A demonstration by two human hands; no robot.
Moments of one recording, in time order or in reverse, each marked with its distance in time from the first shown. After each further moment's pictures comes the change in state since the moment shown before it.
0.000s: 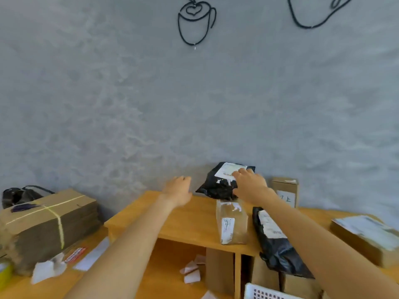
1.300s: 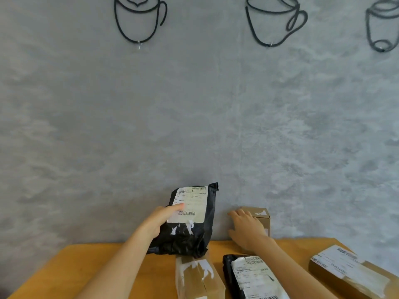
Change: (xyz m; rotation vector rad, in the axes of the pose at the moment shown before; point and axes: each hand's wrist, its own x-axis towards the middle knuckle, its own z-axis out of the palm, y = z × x) left_hand 0.192 0.043 0.064 -1.284 -0.431 -0.295; right_hand 0.063 0.097 0.077 0.094 -0.053 0.300
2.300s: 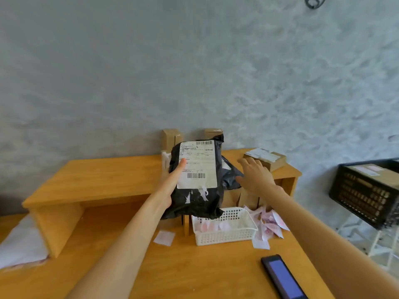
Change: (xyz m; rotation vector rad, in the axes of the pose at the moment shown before) left_hand -0.268 -0.121 0.071 -0.378 -0.203 0.150; right_hand -0.291 -0.002 -0.043 -0.034 0.049 0.231
